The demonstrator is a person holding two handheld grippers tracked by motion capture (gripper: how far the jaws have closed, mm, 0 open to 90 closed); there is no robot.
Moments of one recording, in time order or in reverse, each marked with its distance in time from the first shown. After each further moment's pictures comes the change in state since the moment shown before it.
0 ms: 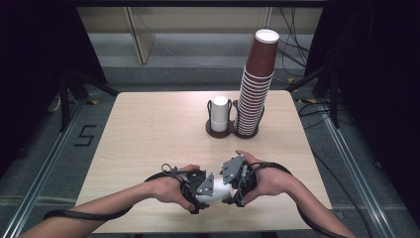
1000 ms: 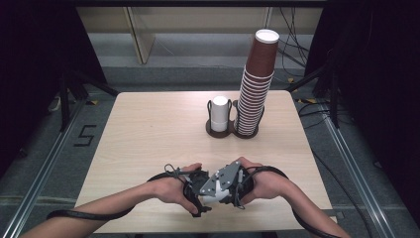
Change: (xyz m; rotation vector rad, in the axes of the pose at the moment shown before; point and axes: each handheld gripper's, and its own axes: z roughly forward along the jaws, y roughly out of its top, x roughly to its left) left arm 0.001 0.002 0.002 -0.013 0.012 -0.002; right arm 0.005 -0.003 0.012 0.043 -0.040 -0.095
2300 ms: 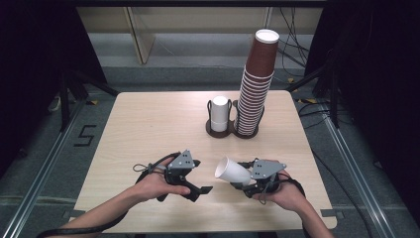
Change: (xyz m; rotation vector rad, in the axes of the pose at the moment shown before) left arm 0.020 -0.034 -0.028 -0.463 0.063 -0.490; right arm 0.009 -0.081 -0.002 -0.438 -0.346 0.310
